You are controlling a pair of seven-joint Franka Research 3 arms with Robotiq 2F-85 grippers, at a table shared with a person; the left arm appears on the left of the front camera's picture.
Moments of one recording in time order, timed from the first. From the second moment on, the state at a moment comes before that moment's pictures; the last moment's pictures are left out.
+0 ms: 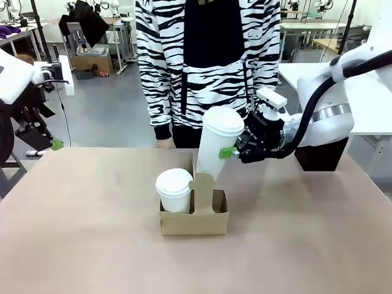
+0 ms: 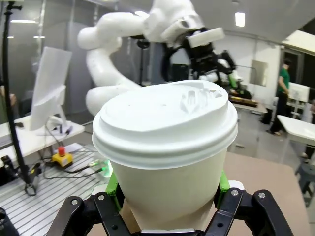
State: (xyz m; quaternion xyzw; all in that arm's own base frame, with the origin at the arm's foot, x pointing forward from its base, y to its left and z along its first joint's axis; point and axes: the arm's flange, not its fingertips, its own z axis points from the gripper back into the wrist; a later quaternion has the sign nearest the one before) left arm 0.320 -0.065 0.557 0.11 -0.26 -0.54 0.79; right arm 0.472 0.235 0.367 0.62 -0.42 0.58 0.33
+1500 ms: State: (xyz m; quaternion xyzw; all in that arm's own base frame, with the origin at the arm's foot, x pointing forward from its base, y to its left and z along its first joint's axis) left arm 0.321 -0.064 0.557 0.11 -0.26 -0.55 0.78; right arm 0.464 0.243 0.269 0.64 -0.34 0.58 0.37
